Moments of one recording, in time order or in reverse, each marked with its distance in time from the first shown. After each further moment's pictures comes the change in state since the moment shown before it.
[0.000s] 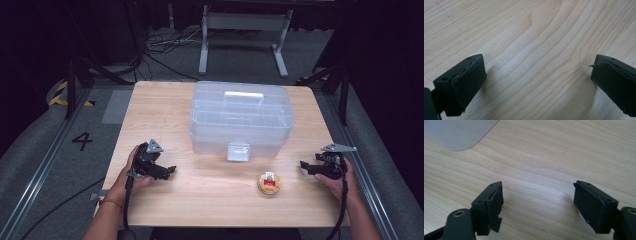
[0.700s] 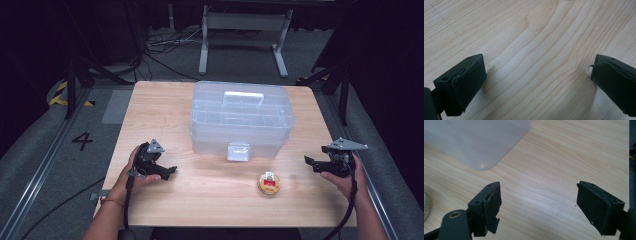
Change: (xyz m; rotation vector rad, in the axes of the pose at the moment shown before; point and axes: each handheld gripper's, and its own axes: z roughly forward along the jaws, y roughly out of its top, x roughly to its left) left arm -0.001 0.001 0.001 -0.004 -0.005 0.010; right arm 0.013 0.023 -0.039 -0.096 -0.021 -0.096
